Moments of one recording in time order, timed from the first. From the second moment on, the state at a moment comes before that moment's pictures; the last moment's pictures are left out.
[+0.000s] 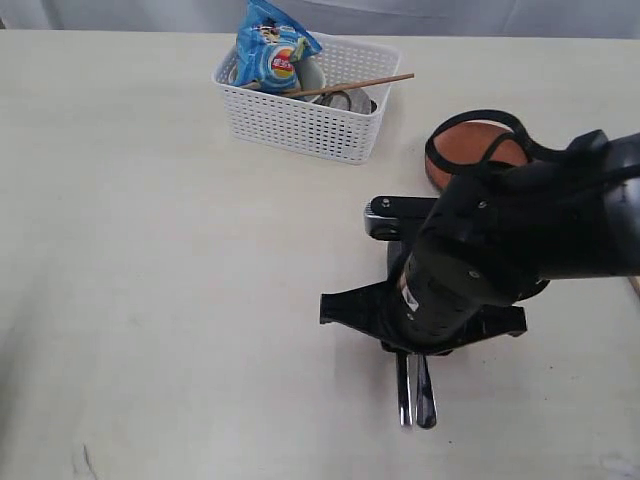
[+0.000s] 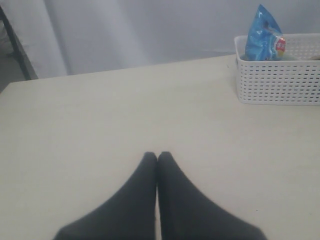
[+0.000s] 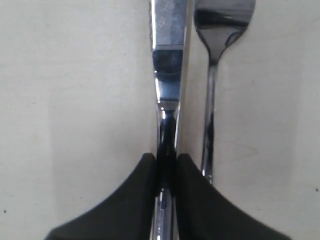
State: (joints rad) left arm -0.14 0.00 0.00 0.10 0.33 -0.02; right arm 0.89 1.69 -0.73 -0.19 0.56 1.04
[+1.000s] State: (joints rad) left arm -0.14 0.00 0.00 0.10 0.33 -0.02; right arm 0.89 1.69 -0.73 -0.10 0.52 1.01
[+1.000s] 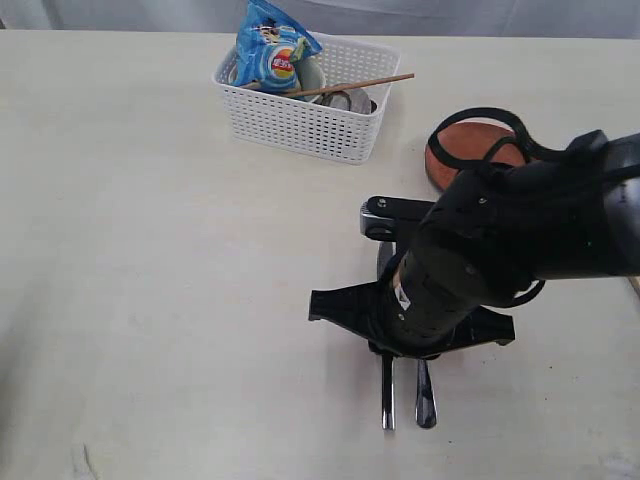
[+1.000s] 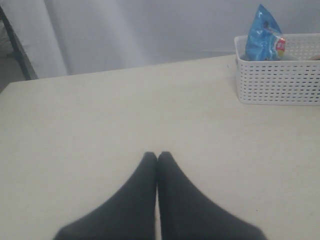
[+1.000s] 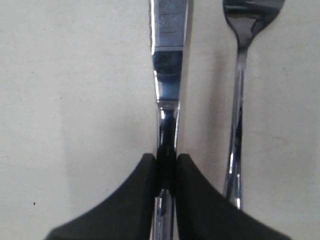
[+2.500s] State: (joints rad) left arm -0.14 0.00 0.00 0.10 0.33 -0.02; right arm 0.77 1.73 -1.47 -0.12 0.91 0.63
